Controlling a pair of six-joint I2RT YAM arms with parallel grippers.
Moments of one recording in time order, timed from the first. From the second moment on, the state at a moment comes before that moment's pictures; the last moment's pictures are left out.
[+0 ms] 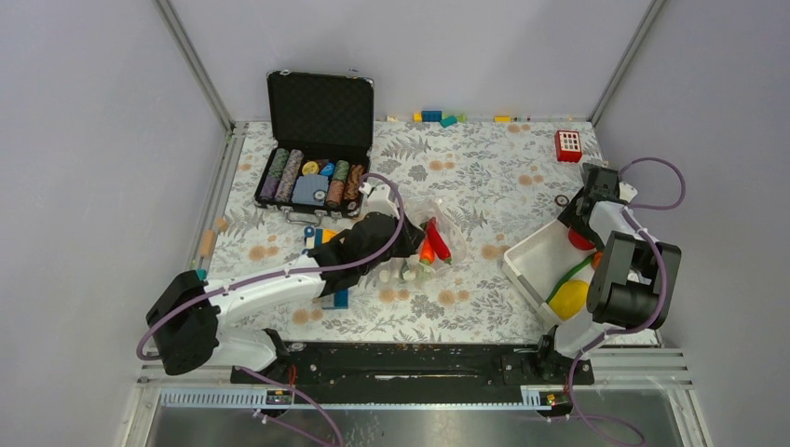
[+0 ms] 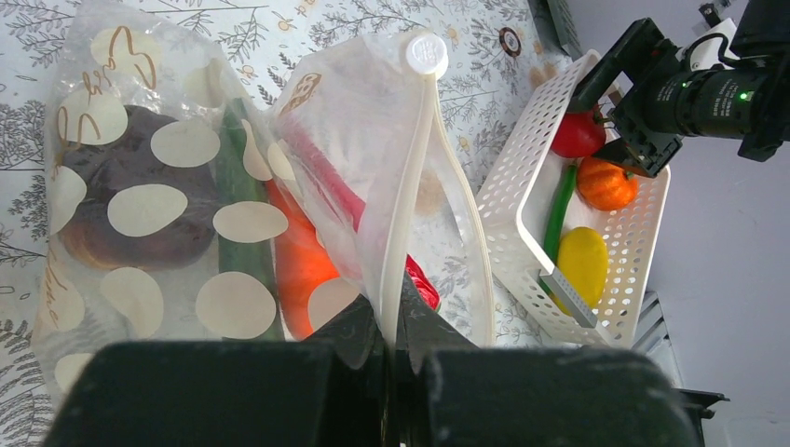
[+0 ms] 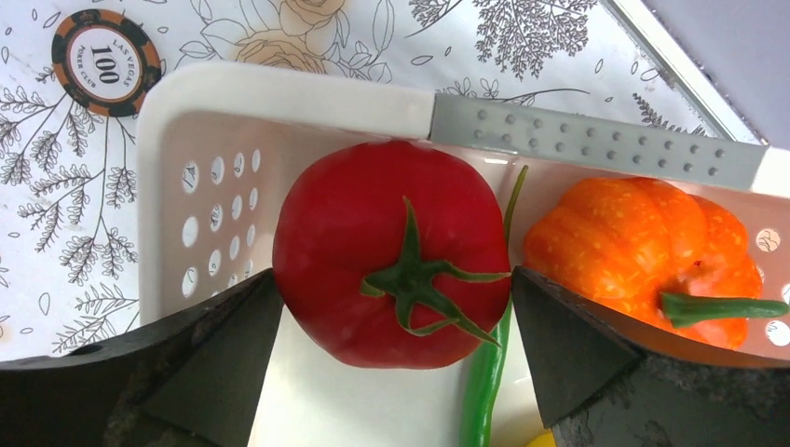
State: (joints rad) left arm -0.97 1.31 0.82 0.10 -0.27 -0.80; right arm -0.30 1.60 0.95 -0.42 0.35 0.44
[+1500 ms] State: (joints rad) left arm -0.97 1.28 0.83 0.08 -0.21 -0.78; right arm 0.30 0.94 0.75 -0.26 -0.64 0.53
